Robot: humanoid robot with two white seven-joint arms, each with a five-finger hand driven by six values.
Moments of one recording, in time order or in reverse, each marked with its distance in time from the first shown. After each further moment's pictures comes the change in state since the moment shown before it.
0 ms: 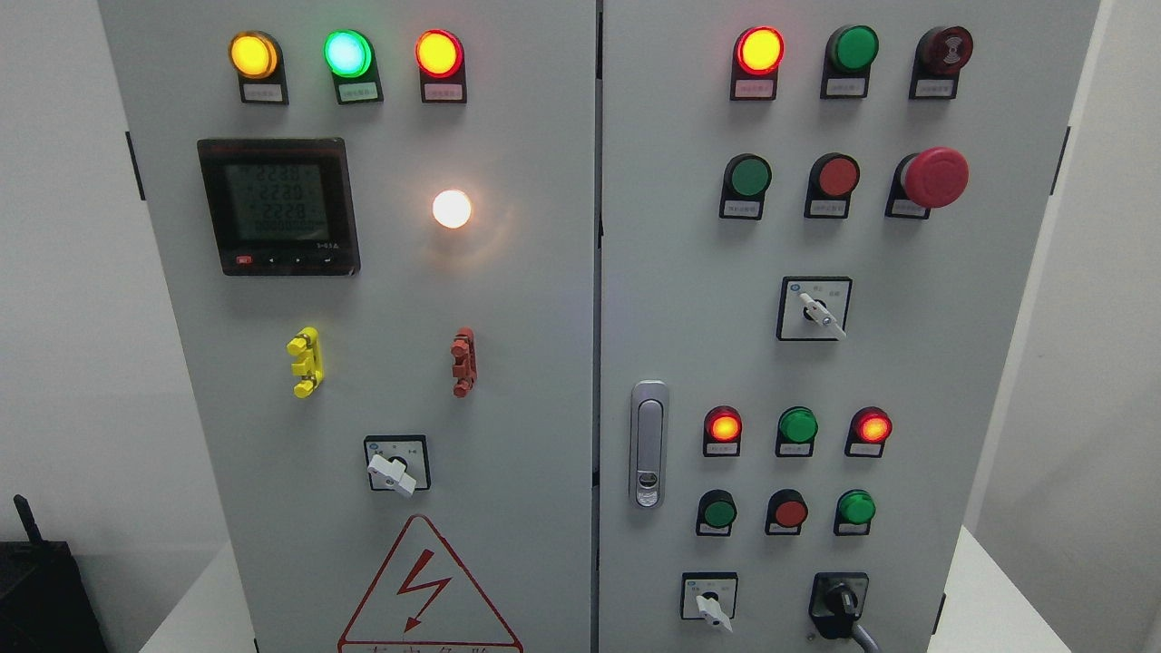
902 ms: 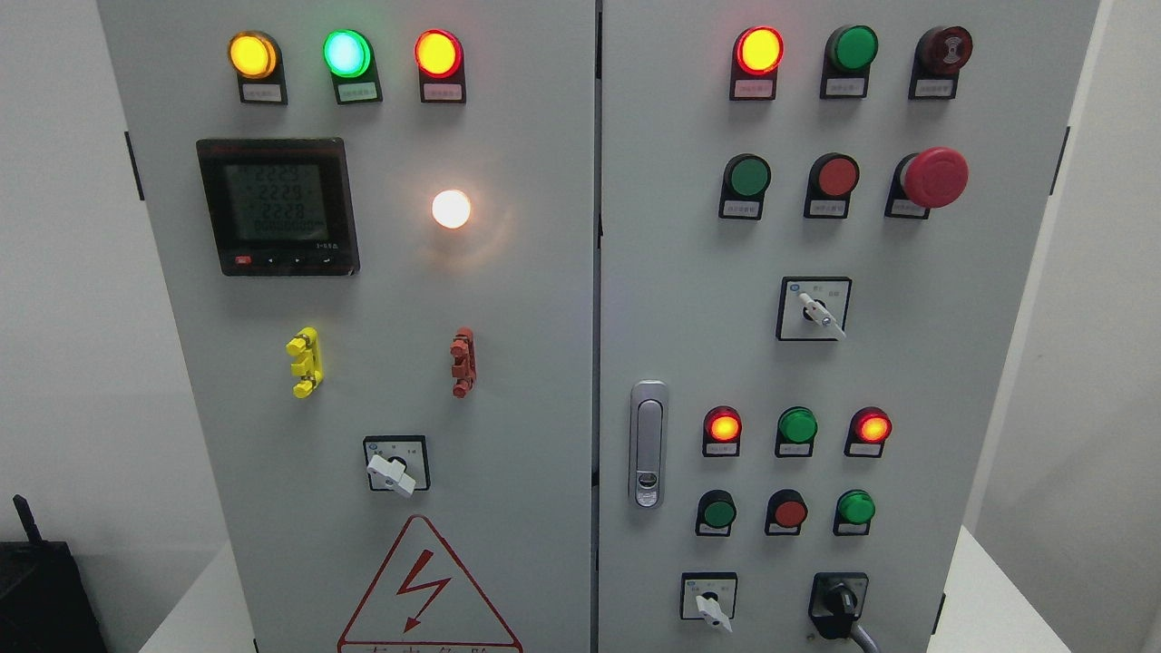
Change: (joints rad) left arm 0.000 0.000 0.000 0.000 0.000 0.000 0.000; right arm 0.007 0.008 0.000 -0.008 0.001 0.000 0.009
